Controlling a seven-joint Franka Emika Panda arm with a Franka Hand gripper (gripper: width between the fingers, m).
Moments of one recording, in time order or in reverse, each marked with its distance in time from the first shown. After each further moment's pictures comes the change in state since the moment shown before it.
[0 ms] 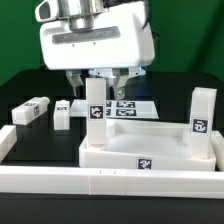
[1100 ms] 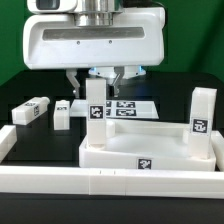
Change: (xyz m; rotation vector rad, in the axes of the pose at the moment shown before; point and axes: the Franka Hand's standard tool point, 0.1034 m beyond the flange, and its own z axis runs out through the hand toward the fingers) arm 0.008 -0.004 -0.003 -0.072 -0.004 -0.715
